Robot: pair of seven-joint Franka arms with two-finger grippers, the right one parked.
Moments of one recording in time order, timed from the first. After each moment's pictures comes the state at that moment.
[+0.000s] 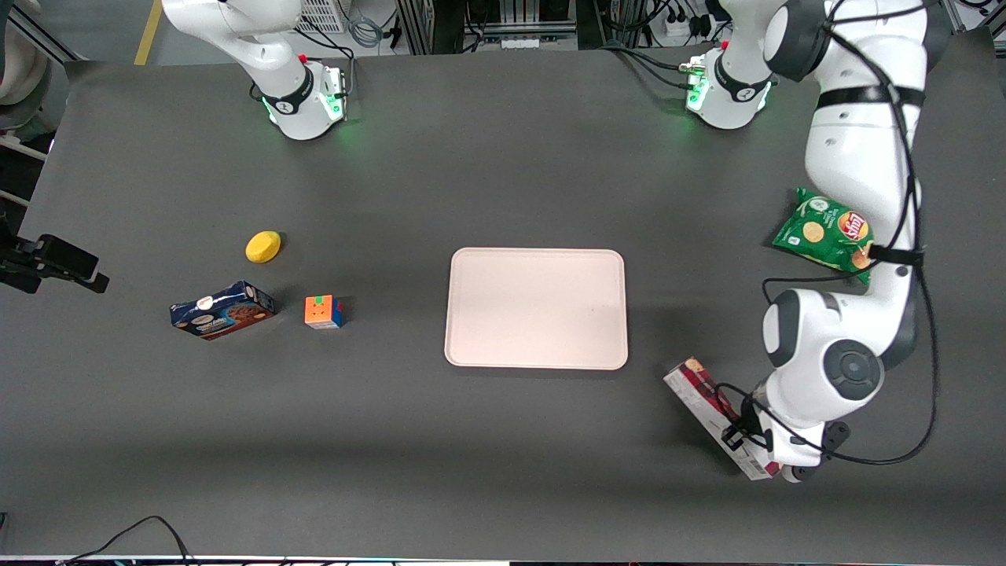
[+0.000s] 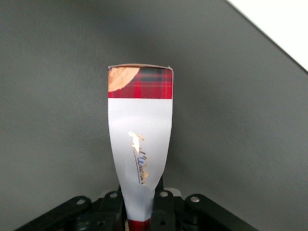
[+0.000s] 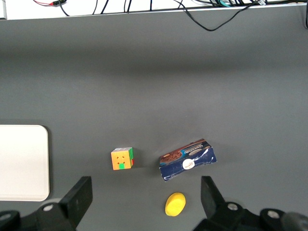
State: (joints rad) arm -0.14 0.82 -0.02 -1.29 -0.02 2.26 -0.77
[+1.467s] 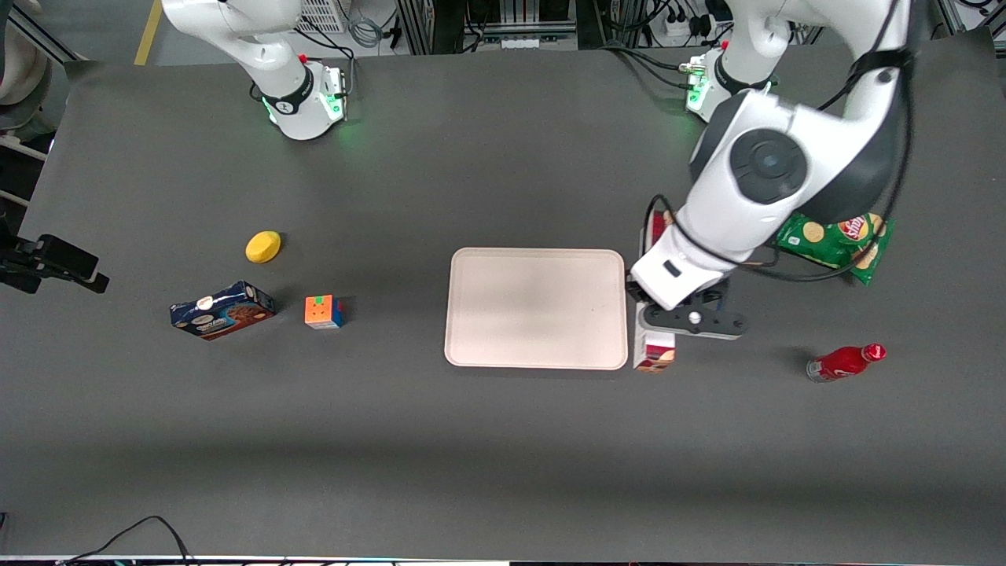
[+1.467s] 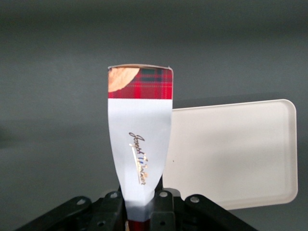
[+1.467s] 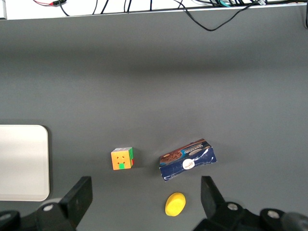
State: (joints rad) arm -0.39 0.32 -0.07 -1.57 -0.01 1.97 -0.35
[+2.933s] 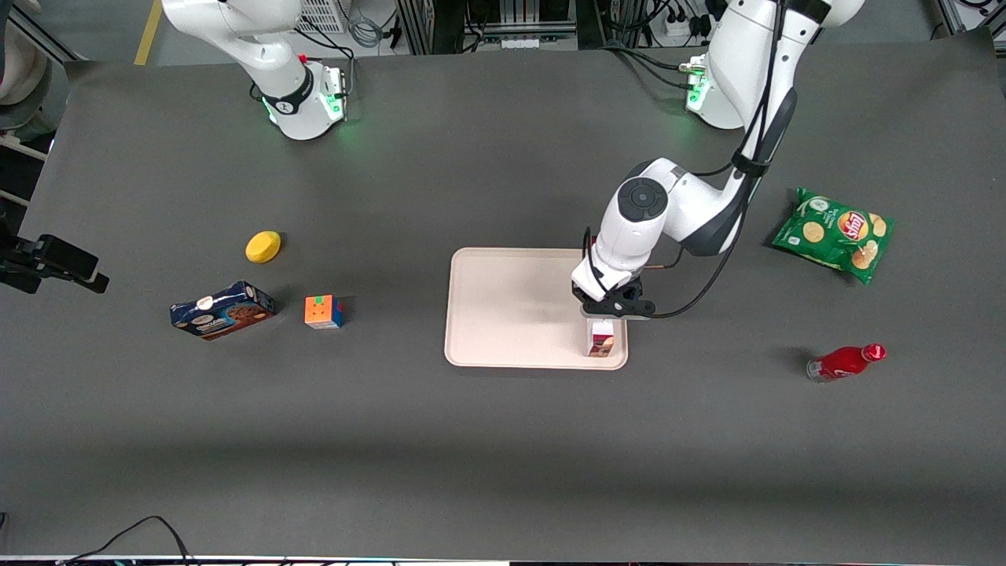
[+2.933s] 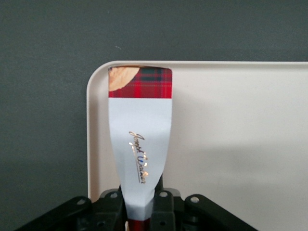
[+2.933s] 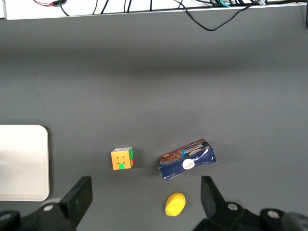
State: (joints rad) arm -0.42 0.46 -0.16 -2.03 0.19 2.63 -0.70
